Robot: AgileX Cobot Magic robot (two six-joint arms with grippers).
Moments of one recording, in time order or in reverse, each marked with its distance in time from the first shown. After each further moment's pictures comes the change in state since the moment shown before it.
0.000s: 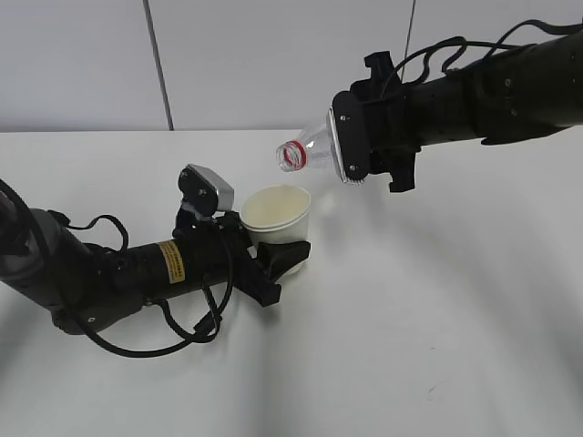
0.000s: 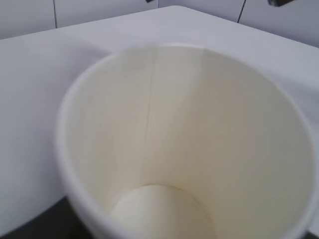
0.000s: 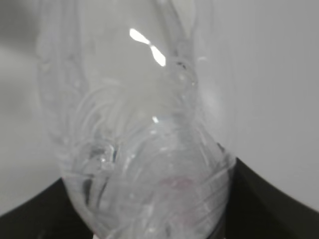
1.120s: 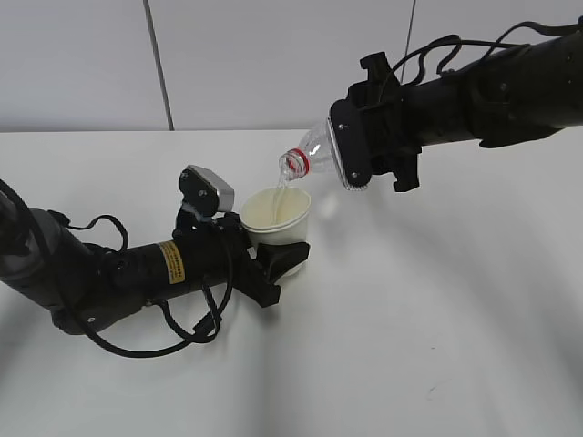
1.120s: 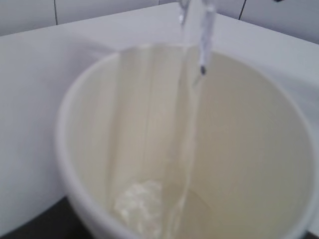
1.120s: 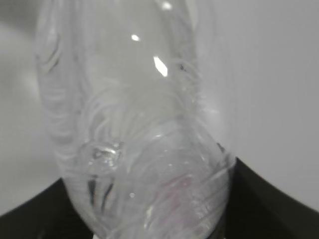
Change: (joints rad) left arm 0.000 0.000 0.000 0.000 0.010 0.000; right arm 0.010 0.000 0.000 -0.074 0.041 -0.002
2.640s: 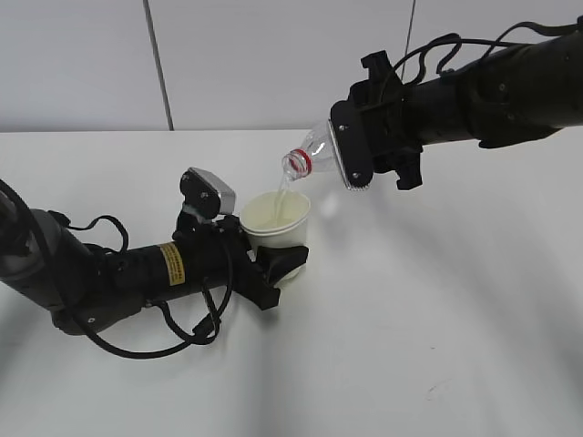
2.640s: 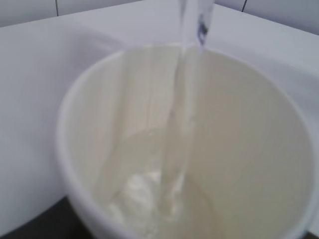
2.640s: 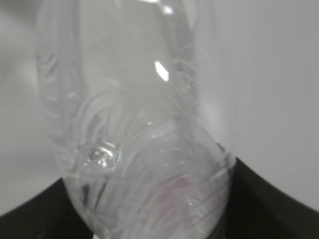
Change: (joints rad) left arm 0.000 0.001 0.000 0.001 0.020 0.000; right arm 0.005 0.000 -0.002 -0.015 0.031 -0.003
